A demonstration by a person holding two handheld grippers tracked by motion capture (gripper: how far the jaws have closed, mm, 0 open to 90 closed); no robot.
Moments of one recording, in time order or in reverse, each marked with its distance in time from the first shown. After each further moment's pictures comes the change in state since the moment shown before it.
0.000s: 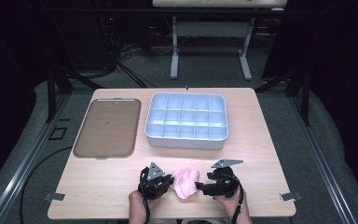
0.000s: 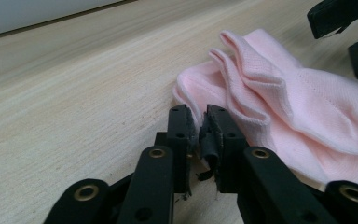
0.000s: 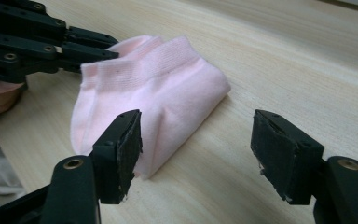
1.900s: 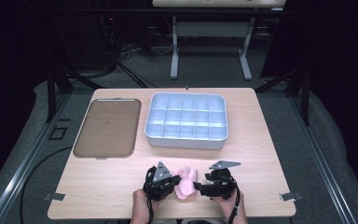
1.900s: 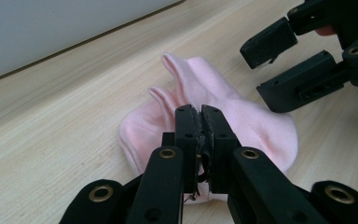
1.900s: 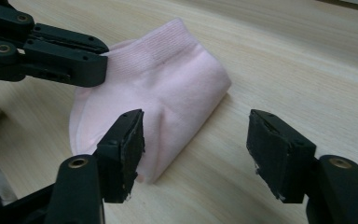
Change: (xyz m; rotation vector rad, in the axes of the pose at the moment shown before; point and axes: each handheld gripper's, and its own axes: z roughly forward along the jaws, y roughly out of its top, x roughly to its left) left arm -0.023 0.020 -0.008 -0.021 -0.057 0.086; right arm 0.008 -0.005 0.016 -0.153 0.077 0.052
